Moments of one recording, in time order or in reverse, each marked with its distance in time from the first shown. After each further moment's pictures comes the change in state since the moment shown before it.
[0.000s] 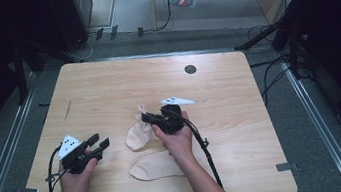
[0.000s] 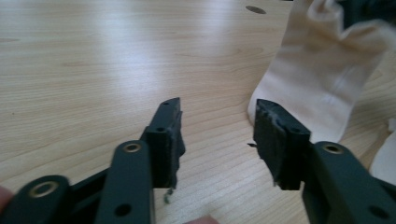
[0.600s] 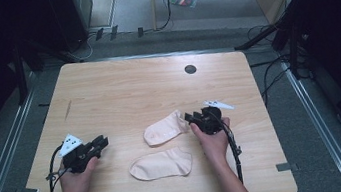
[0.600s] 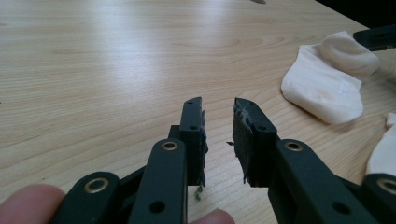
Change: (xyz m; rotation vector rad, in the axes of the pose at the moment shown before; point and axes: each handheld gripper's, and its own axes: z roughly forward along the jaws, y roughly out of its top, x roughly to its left) left arm 0.000 0.001 0.004 0.038 -0.005 -0.015; right arm -0.090 -0.020 -0.065 -0.035 -0.375 0.099
